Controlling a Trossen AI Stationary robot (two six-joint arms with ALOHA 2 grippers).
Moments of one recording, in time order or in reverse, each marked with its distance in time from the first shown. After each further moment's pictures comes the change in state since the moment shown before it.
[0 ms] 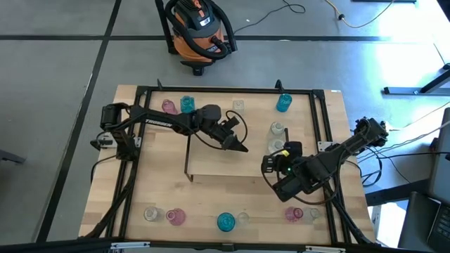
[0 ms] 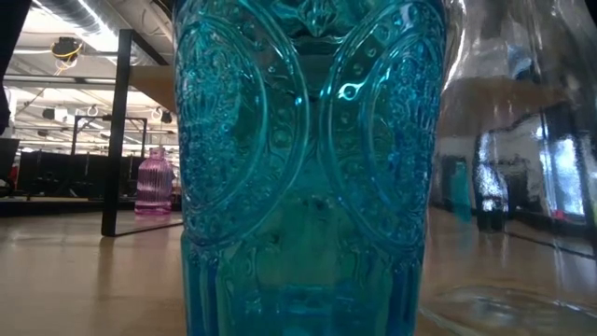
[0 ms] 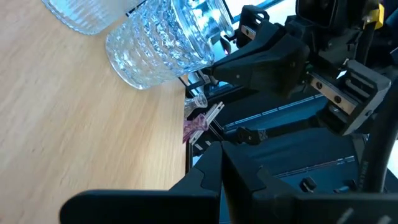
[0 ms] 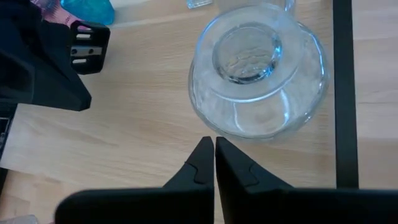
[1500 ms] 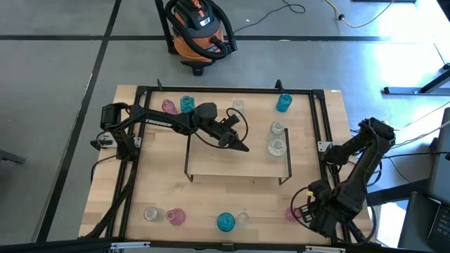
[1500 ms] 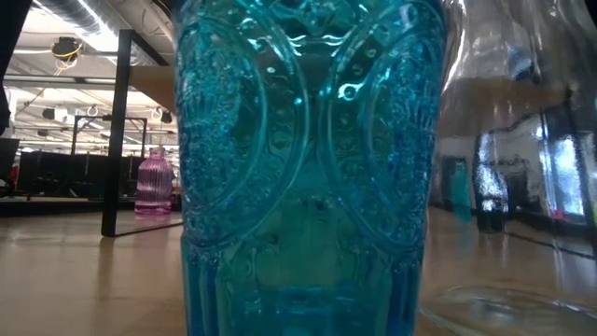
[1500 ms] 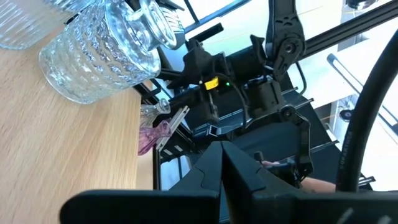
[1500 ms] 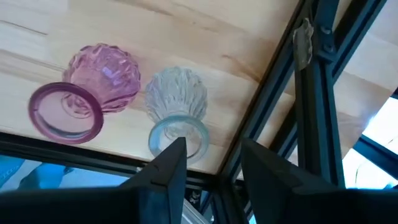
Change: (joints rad) left arm 0.003 0.000 0.000 0.159 0.070 -0.082; right arm 0.426 -0.061 -0.271 0.136 -0.831 0.101
